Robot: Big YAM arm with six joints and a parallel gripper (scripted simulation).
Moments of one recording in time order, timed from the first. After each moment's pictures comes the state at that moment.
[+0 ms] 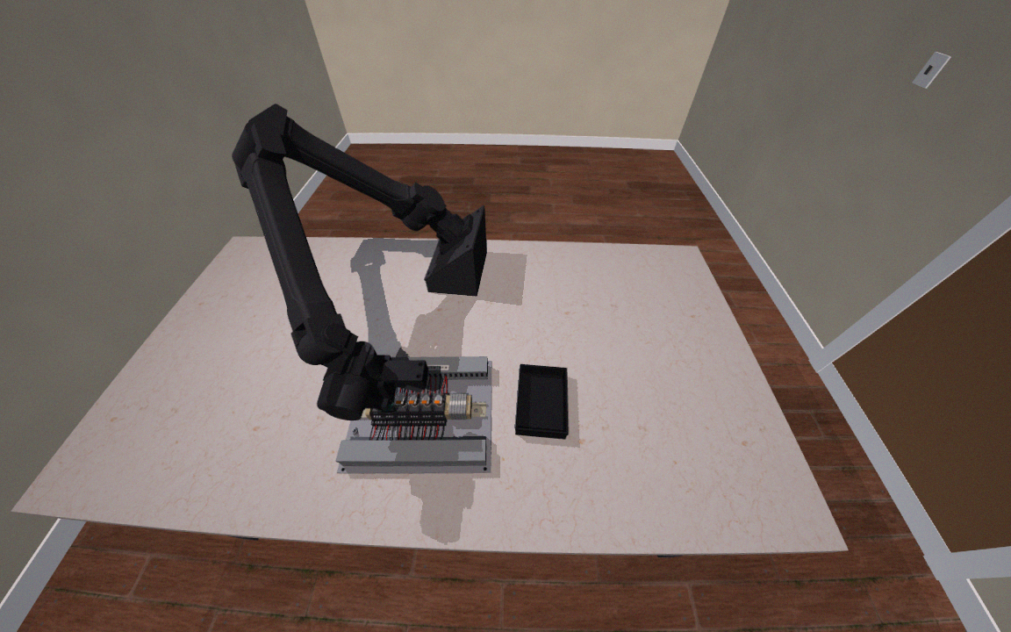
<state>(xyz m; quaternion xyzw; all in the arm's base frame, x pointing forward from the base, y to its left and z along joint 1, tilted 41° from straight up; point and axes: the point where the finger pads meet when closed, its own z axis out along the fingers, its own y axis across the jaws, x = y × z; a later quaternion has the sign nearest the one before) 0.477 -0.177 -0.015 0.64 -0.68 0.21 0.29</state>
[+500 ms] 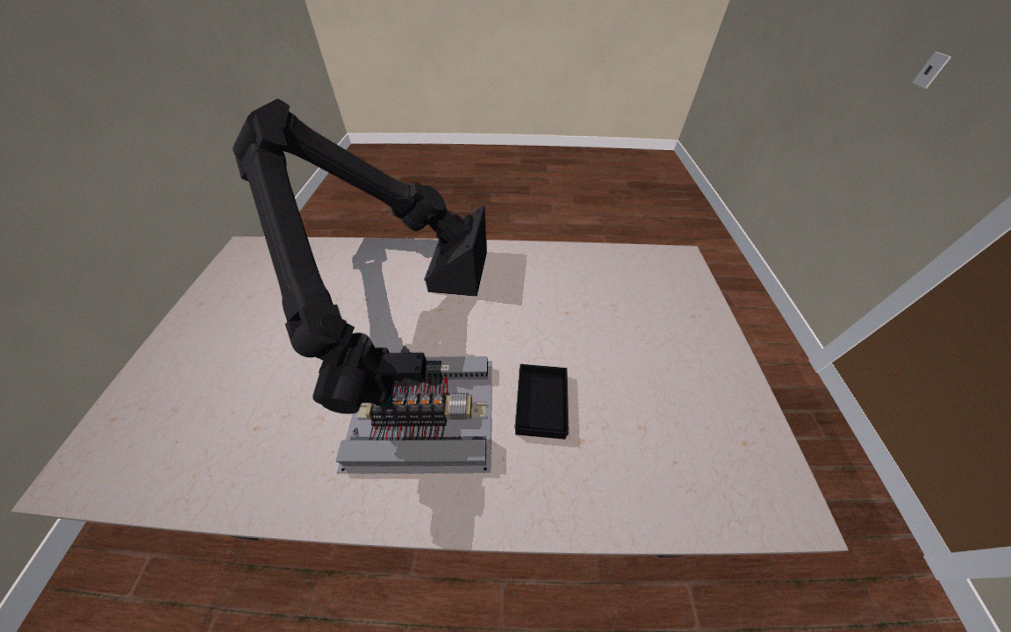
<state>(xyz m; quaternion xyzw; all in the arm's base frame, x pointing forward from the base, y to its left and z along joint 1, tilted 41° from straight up) 0.480 -0.162 0.002 0.65 -0.67 0.21 0.28</state>
